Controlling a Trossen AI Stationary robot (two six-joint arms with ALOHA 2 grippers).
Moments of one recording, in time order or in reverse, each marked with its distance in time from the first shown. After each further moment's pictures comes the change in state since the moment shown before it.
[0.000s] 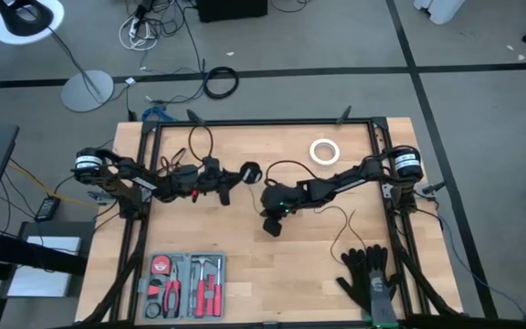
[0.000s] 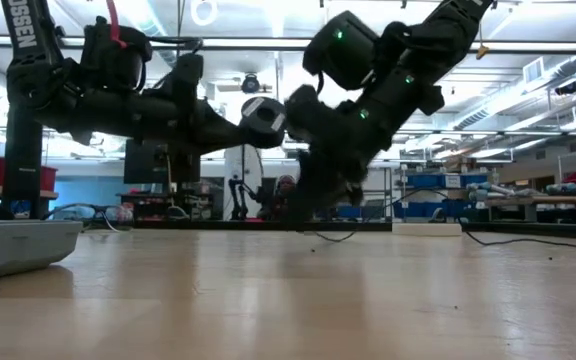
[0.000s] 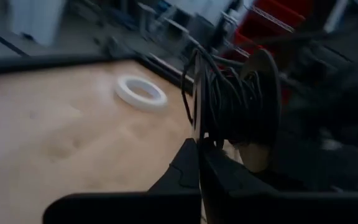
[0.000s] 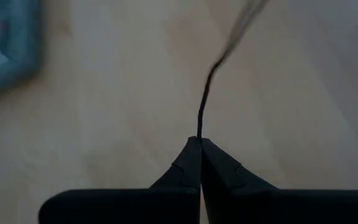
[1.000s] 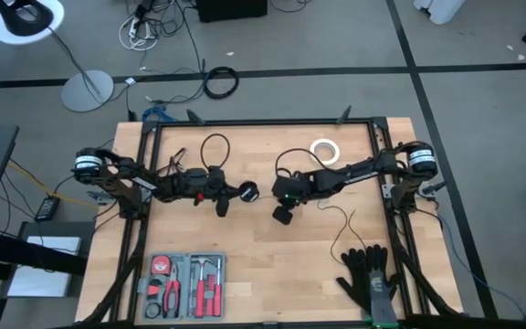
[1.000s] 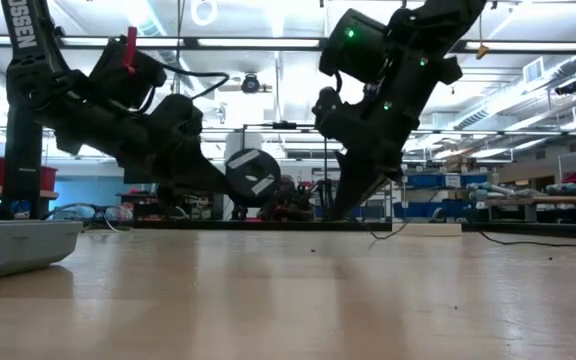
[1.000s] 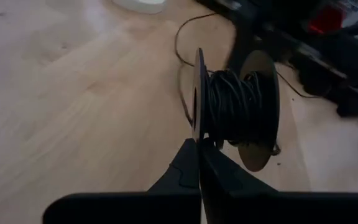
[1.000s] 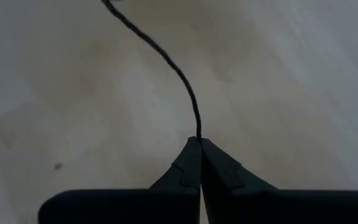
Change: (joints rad) left arm -0.002 0.001 -0.002 -0.308 0.171 0.078; right arm -0.047 -0.128 0.000 -0.387 0.153 0.031
